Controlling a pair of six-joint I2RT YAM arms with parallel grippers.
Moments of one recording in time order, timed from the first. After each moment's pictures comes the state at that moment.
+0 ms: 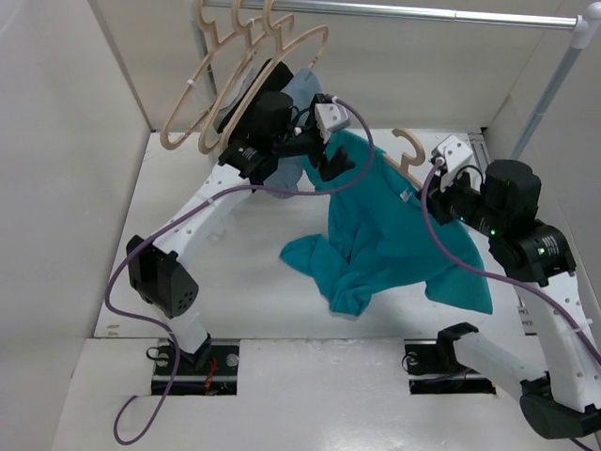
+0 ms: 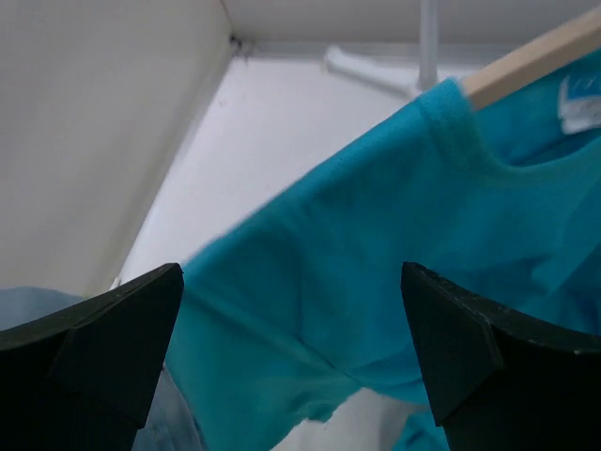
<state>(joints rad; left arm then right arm) -0.60 1.71 1.75 -0.34 0.62 0.41 0.31 0.91 1.34 -0.78 -0.24 -0.31</state>
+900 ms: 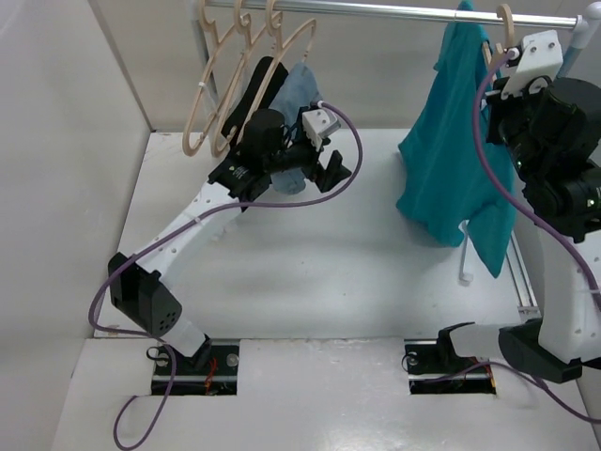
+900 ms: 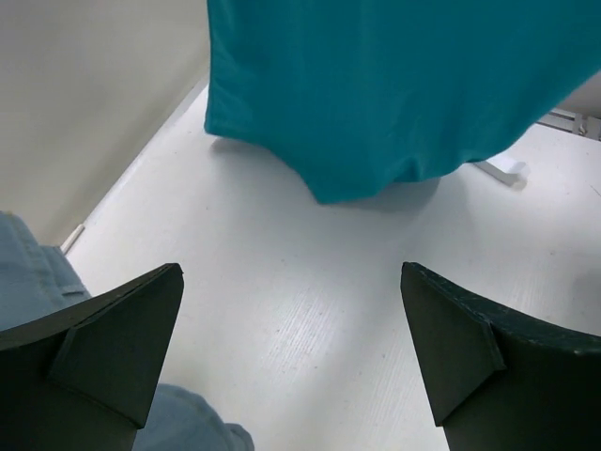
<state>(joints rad) -0.62 1.55 1.56 -0.22 0.50 0.15 0.25 1.28 2.12 -0.93 0.32 -0.24</state>
